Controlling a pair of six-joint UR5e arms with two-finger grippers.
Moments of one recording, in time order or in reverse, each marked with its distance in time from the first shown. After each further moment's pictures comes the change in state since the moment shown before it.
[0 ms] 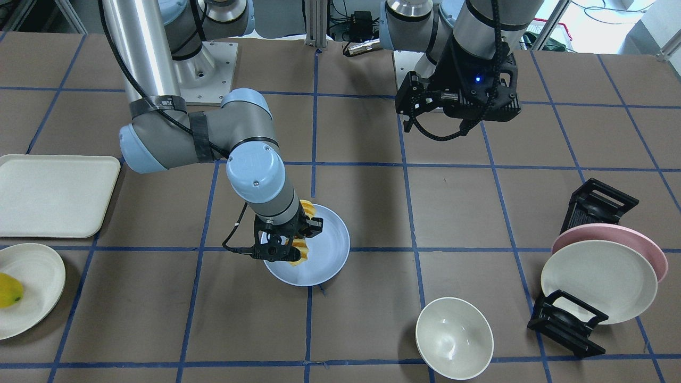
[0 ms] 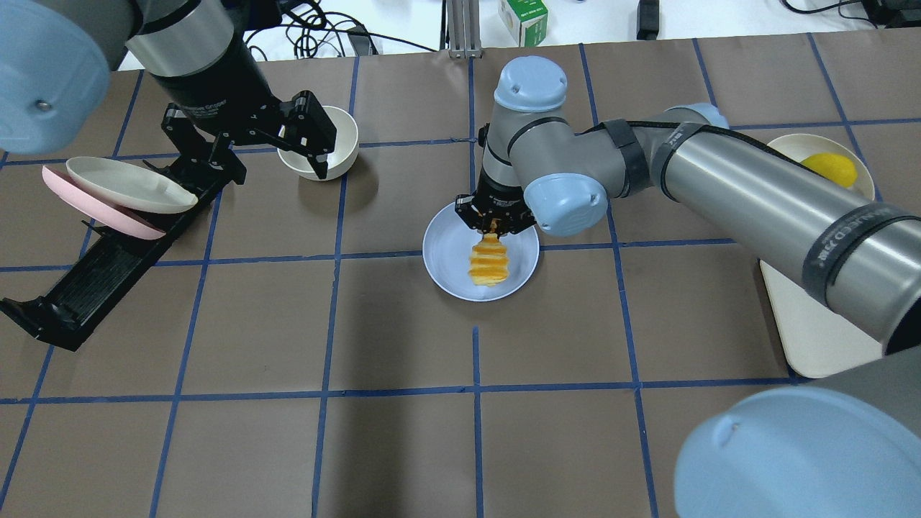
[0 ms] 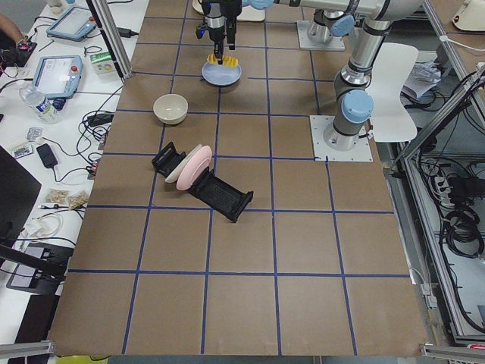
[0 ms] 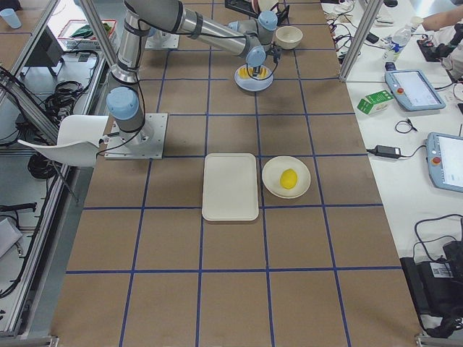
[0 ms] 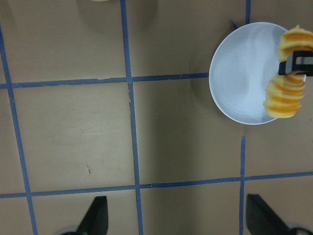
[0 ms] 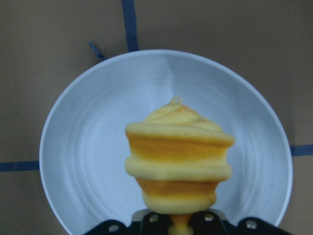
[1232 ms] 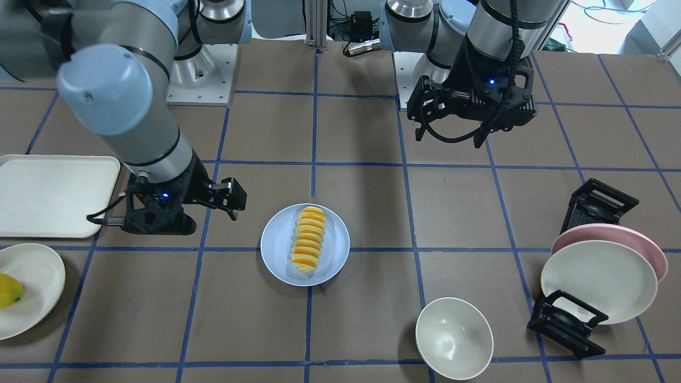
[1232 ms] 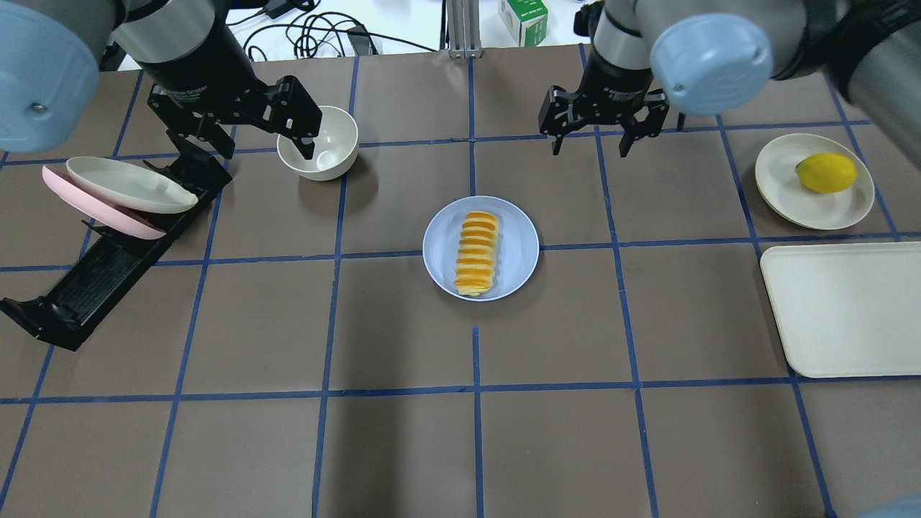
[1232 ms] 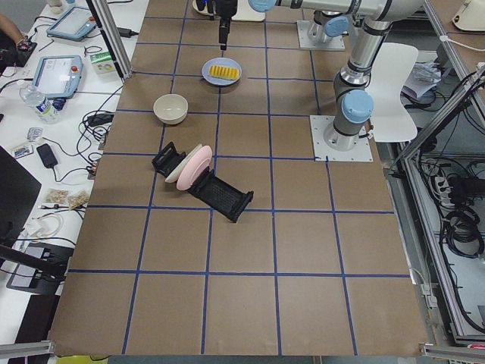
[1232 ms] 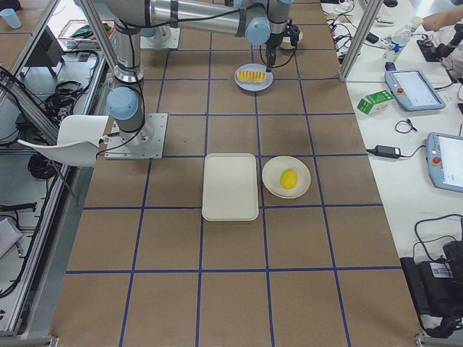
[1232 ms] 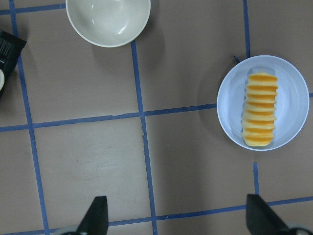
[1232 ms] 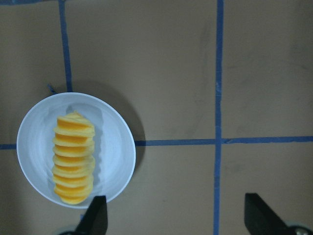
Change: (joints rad) left arm 0.023 -0.001 -0.003 0.069 0.011 0.110; right arm -0.214 -0.235 -0.227 0.447 -0.106 -0.292
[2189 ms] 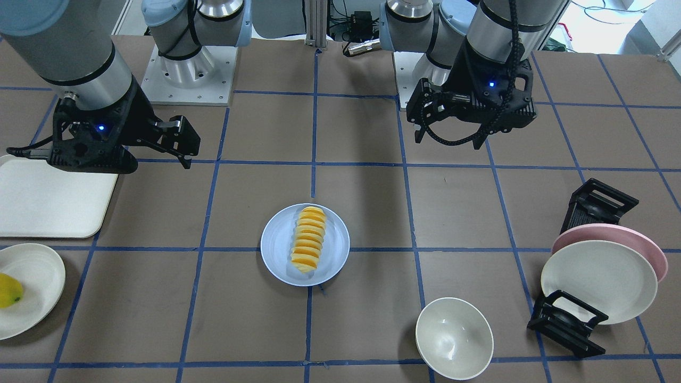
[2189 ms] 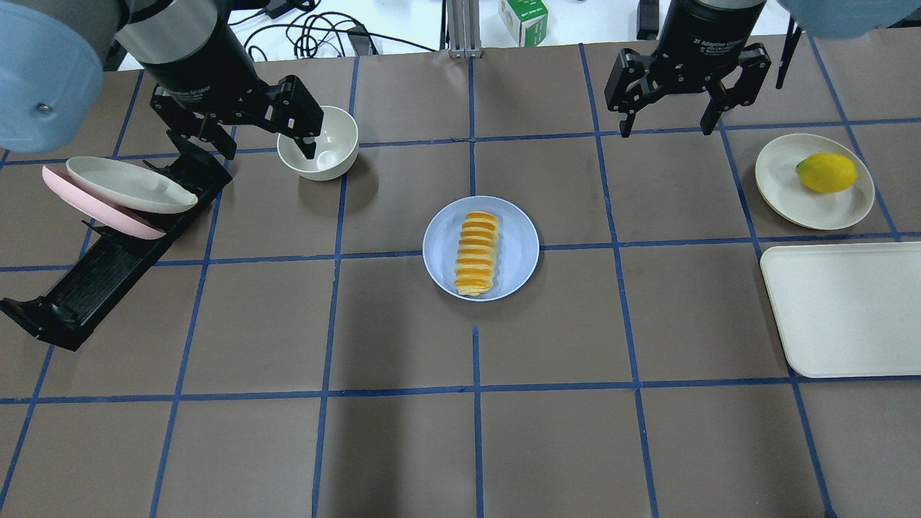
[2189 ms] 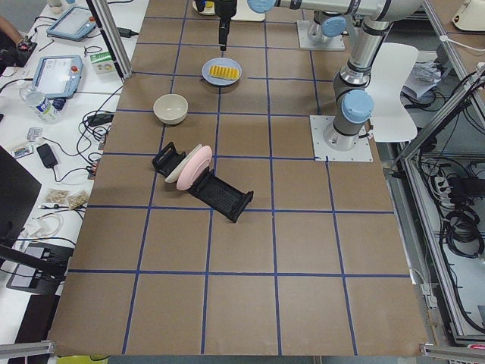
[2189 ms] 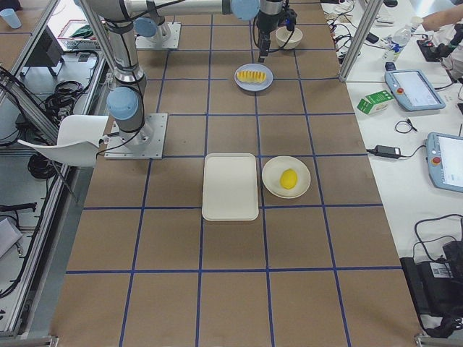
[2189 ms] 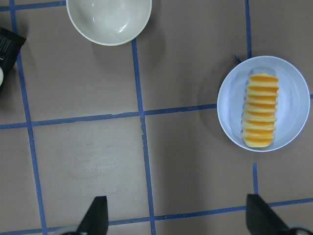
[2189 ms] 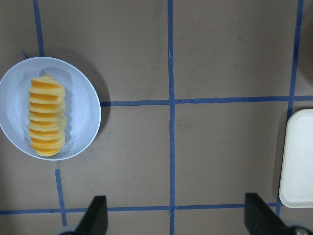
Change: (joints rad) left arm 0.000 -0.004 -0.002 0.007 -0.001 -0.012; right arm -0.054 -0.098 -0.049 0.188 -0.061 -0.059
